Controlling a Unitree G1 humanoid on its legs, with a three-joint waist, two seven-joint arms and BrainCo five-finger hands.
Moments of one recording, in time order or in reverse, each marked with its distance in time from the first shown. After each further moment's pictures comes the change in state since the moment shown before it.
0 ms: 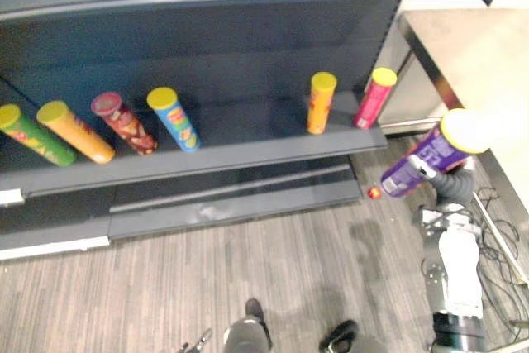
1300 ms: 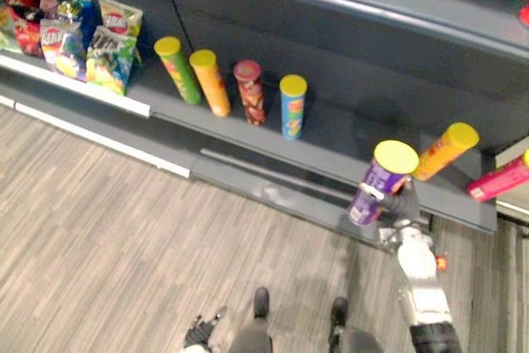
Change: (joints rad) left arm -0.080 -0.012 -0.176 -0.033 0.009 -0.027 0.103; right arm 0.009 0.053 0.157 0.186 -0.128 0.030 -0.073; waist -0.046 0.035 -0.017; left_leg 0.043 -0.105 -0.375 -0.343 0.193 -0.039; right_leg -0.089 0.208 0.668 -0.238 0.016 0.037
